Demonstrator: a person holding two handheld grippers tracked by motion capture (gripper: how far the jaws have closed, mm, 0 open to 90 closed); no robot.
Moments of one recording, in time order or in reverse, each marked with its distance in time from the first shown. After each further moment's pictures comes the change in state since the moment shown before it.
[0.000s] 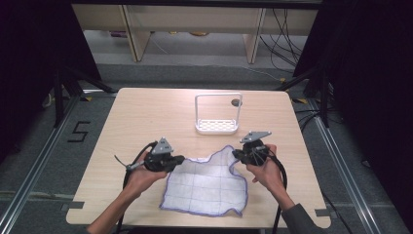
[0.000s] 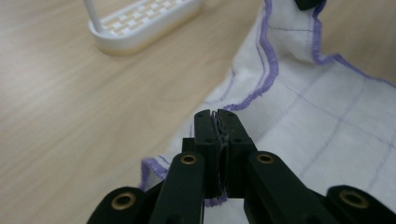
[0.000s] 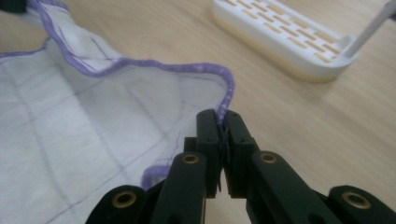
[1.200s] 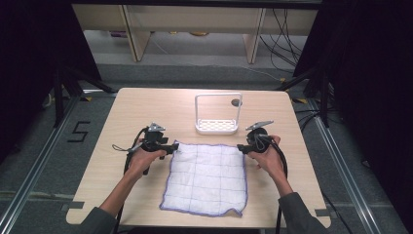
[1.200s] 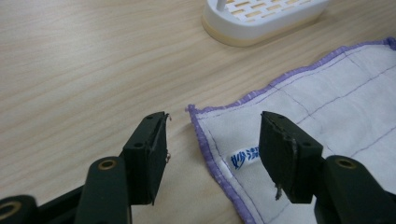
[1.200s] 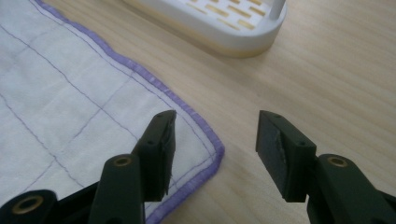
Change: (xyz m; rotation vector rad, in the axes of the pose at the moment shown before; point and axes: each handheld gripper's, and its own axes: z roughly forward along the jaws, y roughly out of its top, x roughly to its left) left arm 0.065 -0.013 0.039 0.068 0.130 -0.228; right arm -0.051 0.001 0.033 0.086 -0.101 0.141
